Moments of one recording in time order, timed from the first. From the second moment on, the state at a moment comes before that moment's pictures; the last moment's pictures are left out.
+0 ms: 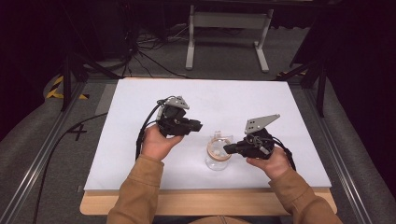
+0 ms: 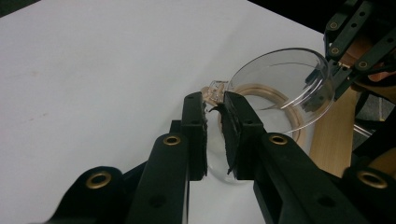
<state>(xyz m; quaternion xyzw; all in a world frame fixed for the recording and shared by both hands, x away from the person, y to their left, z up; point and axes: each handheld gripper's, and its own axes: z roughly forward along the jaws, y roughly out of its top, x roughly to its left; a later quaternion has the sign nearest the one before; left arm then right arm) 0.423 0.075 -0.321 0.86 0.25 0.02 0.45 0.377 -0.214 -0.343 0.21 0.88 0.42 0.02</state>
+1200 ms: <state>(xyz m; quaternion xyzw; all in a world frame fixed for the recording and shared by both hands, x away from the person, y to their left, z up) 0.422 0.080 -0.322 0.86 0.25 0.03 0.45 0.376 -0.211 -0.349 0.21 0.91 0.35 -0.02</state>
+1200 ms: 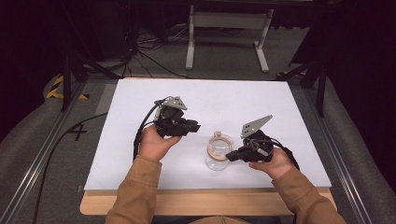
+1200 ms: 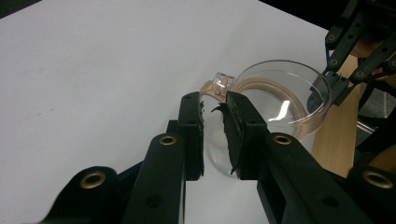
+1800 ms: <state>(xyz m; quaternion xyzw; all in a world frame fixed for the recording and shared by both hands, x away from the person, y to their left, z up) 0.422 0.081 -0.321 0.86 0.25 0.03 0.44 0.376 -0.214 -0.350 0.20 0.92 0.33 -0.03</state>
